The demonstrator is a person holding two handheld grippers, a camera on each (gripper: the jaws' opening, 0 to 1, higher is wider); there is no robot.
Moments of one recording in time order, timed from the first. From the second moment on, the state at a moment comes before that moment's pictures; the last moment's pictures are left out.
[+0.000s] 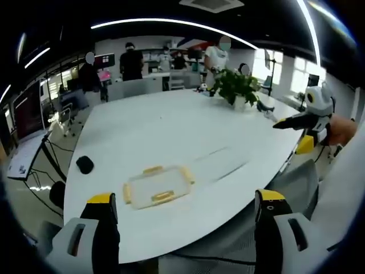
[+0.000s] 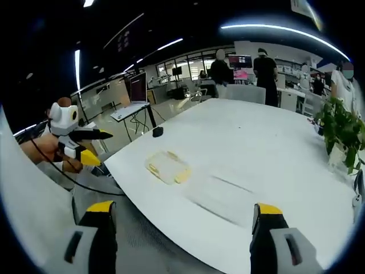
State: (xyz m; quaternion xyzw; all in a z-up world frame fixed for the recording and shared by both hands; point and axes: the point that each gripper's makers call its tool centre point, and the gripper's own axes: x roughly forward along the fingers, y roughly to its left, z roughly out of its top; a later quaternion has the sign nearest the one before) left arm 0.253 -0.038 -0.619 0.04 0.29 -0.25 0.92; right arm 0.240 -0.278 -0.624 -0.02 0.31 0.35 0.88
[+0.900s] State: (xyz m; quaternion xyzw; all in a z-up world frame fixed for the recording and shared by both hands) left arm 0.268 -0.032 -0.623 0.06 0.28 -0.27 0.92; right arm 0.254 -0.259 -0.620 -0.05 0.30 0.37 0.88
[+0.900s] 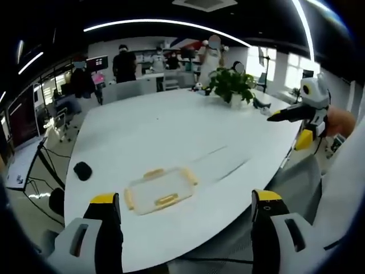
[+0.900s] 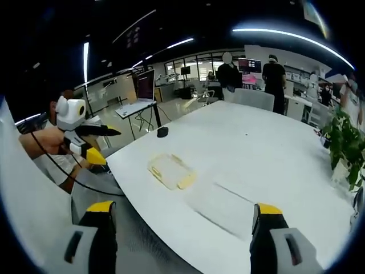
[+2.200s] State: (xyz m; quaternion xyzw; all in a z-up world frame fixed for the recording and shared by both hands) left arm 0.310 -0.014 -0.644 0.13 0.27 -0.38 0.87; right arm 0.290 -0.203 -0.644 -0.15 0.30 0.45 0.83
